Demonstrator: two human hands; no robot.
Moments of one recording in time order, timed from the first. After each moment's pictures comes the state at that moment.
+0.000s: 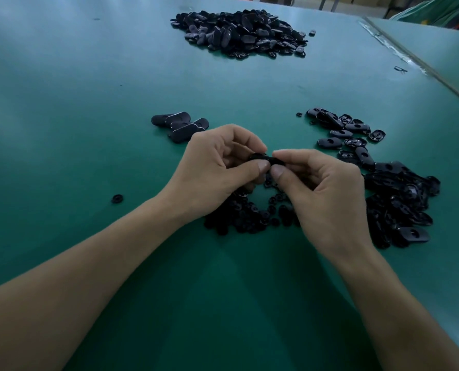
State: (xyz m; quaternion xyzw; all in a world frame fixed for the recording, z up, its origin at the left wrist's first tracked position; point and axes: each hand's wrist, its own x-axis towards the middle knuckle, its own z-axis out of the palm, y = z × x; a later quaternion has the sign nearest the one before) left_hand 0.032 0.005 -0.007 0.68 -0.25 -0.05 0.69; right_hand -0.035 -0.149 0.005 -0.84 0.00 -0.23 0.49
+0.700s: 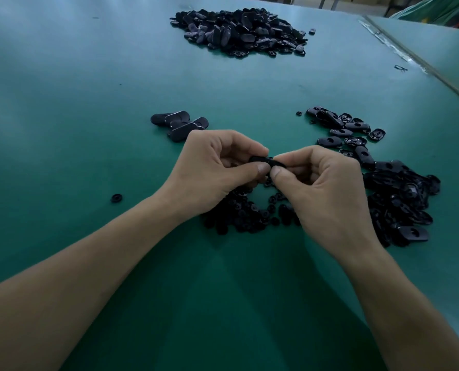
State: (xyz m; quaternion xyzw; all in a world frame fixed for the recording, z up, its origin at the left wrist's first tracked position) left_hand 0.033 0.007 -0.007 0.68 -0.24 -0.05 0.69; right_hand -0.034 -0.151 0.008 -0.84 0.03 -0.19 0.52
